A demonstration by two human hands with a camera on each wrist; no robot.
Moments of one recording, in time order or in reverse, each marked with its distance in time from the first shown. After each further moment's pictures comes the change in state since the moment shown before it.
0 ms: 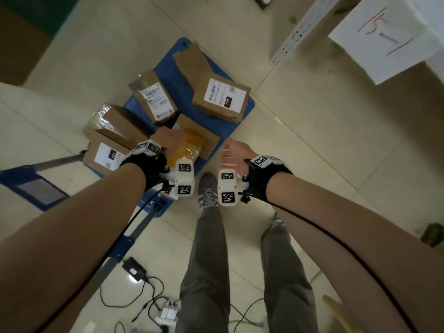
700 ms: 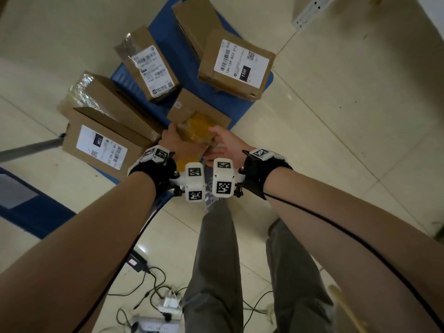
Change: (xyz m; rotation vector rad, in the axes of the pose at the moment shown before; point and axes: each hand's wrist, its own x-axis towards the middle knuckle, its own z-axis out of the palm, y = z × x) left_hand 0.070 -0.055 0.071 -0.088 -0.038 -0.130; right_hand 0.086 0.022 0.048 0.102 -0.217 0.145
